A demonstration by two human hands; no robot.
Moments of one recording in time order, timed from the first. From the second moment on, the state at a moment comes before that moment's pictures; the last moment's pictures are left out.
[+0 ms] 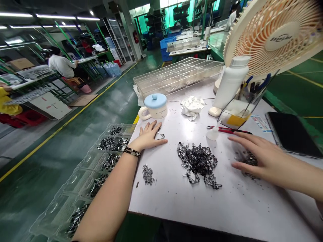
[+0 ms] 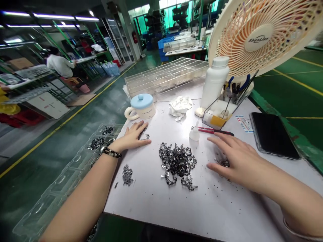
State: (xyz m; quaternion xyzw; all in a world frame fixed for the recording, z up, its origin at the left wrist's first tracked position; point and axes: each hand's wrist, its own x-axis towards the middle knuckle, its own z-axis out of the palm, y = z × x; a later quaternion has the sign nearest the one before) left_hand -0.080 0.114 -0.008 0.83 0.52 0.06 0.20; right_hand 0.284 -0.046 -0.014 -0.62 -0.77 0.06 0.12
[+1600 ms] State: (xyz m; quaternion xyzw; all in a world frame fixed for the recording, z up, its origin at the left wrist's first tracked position) left_hand -0.058 0.103 0.009 0.71 0.47 0.43 0.29; right_hand 0.285 -0.087 -0.003 -0.60 -0.72 0.15 0.32
